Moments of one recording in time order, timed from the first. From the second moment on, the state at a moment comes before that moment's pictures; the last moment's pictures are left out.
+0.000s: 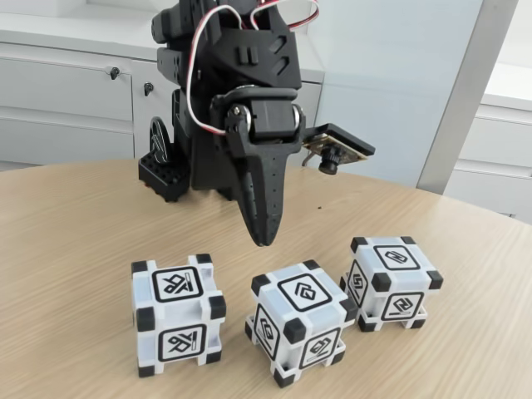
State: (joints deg) arm 1.1 192.9 169.0 70.0 -6.2
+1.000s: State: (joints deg) arm 1.5 192.9 165.1 69.7 -10.3
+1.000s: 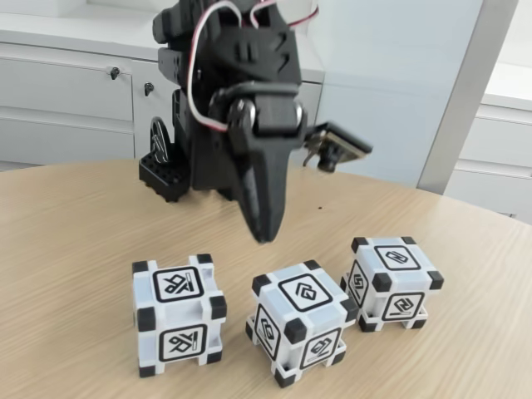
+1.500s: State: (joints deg) arm 1.0 193.7 137.2 69.9 -9.1
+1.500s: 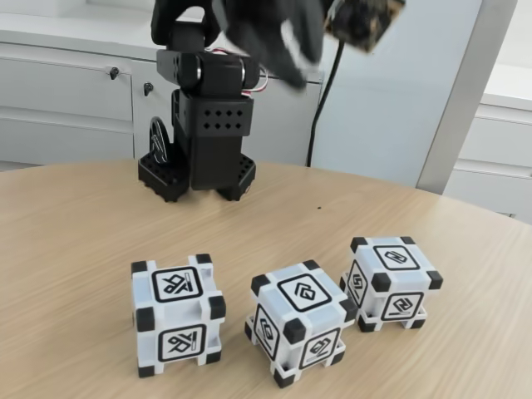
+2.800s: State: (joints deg) arm -19.5 140.4 134.0 69.9 -50.7
